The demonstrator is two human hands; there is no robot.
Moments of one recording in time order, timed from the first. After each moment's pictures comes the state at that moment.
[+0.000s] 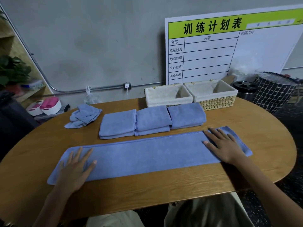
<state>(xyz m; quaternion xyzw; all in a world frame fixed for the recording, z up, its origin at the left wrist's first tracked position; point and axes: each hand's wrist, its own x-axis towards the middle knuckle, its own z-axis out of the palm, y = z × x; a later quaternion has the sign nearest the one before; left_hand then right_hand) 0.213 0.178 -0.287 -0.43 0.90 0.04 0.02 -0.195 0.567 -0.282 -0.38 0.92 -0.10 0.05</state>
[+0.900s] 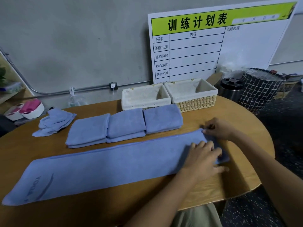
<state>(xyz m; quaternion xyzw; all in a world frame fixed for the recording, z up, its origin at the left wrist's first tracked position) -0.139 0.517 -0.266 0.06 0.99 0.09 -0.12 -0.326 0.589 -0.245 -0.40 0.88 -0.21 0.11</state>
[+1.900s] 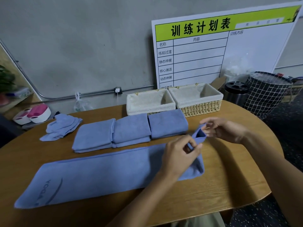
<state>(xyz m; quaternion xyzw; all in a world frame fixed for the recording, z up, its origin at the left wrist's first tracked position) -0.093 0.454 -0.237 -0.05 0.84 0.39 -0.39 -0.307 0.579 -0.210 -0.26 0.58 -0.62 0.45</state>
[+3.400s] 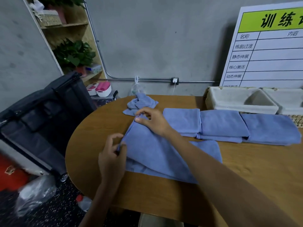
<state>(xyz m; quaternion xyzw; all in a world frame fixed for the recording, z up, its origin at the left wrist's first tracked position) 0.255 0.199 -0.243 -0.44 0.72 0.21 -0.48 0.048 0.169 -0.208 -0.61 0.58 -0.50 0.20</state>
